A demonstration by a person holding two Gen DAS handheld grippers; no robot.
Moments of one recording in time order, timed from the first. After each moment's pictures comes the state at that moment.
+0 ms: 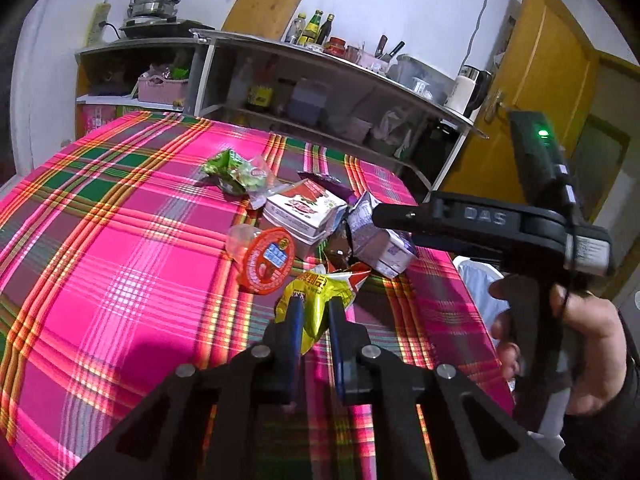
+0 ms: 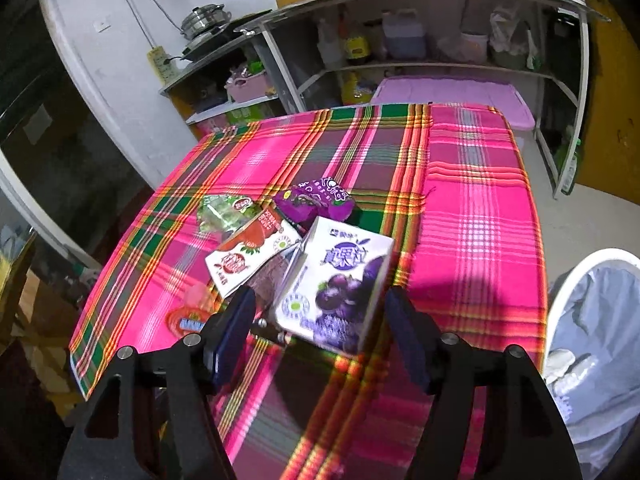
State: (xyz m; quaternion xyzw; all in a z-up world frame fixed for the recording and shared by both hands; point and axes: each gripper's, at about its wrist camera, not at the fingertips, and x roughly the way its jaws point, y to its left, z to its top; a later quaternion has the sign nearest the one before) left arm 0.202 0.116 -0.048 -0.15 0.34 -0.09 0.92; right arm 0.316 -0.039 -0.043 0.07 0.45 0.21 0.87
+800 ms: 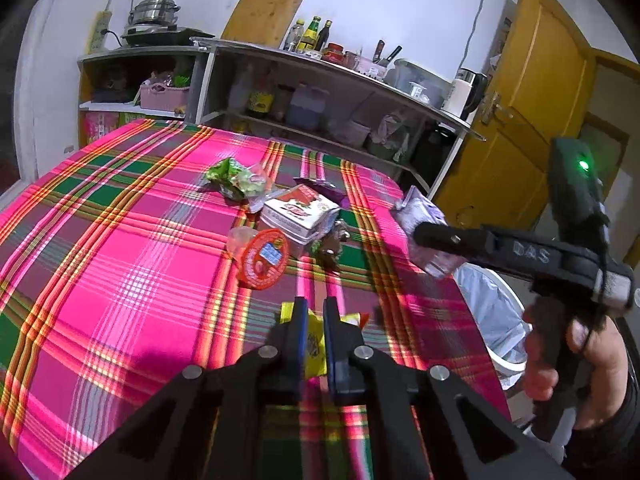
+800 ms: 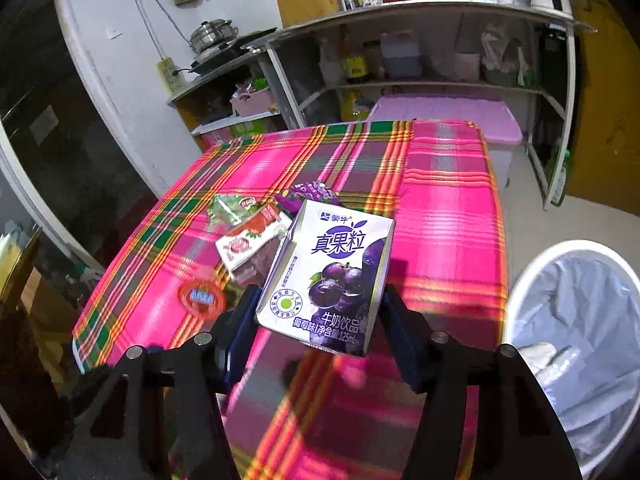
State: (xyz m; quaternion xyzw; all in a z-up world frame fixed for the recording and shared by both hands) left arm 0.184 0.106 -0.038 -0.14 0.33 -0.09 0.93; right arm 0.267 -0.073 -0.025 0.07 0.41 0.21 0.89
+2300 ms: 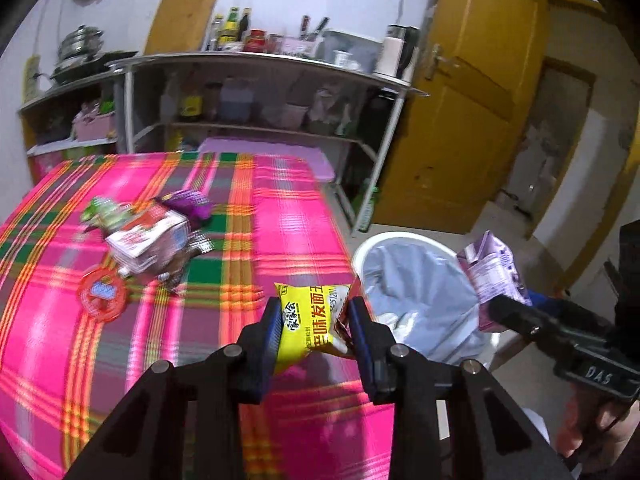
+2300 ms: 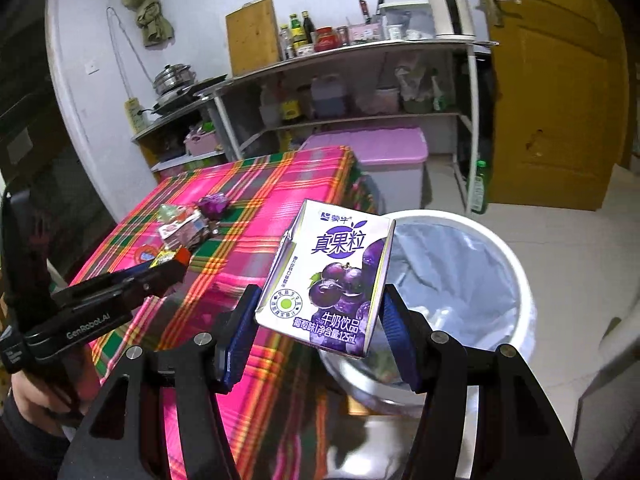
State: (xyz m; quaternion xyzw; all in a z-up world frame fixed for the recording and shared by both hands) left arm 0.209 -0.037 -0.006 -0.06 0.35 -0.16 0.92; right arm 0.168 -0.224 -0.011 0.07 0.35 0.12 0.93
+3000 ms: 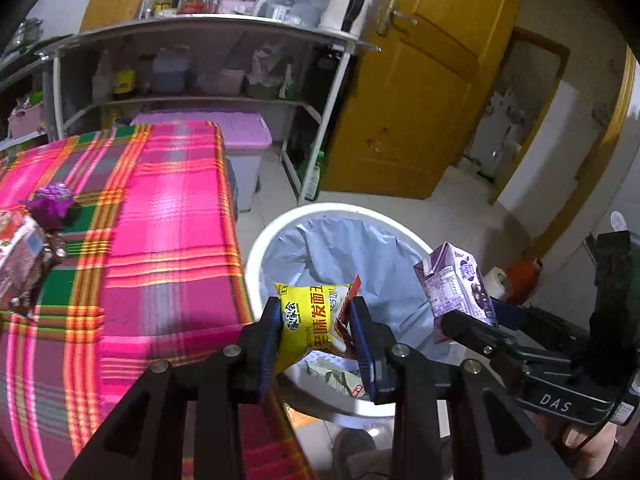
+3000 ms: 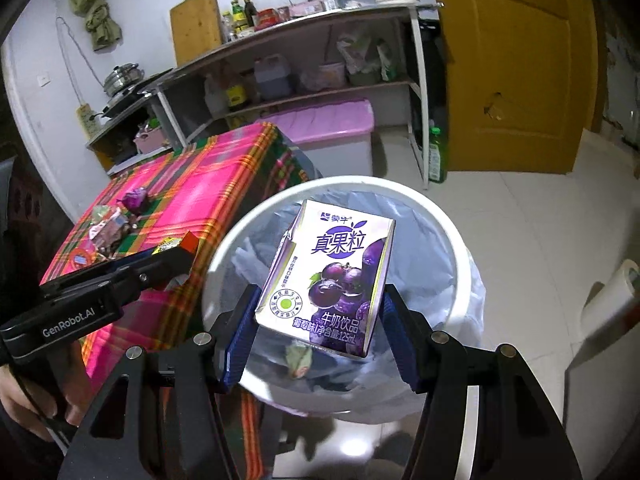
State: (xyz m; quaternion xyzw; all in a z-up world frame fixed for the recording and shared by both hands) left arm 0.265 -0.133 -0.046 -0.05 0.40 -0.25 0.88; right arm 0.194 -0.298 -0.057 0.10 0.39 0.06 0.91
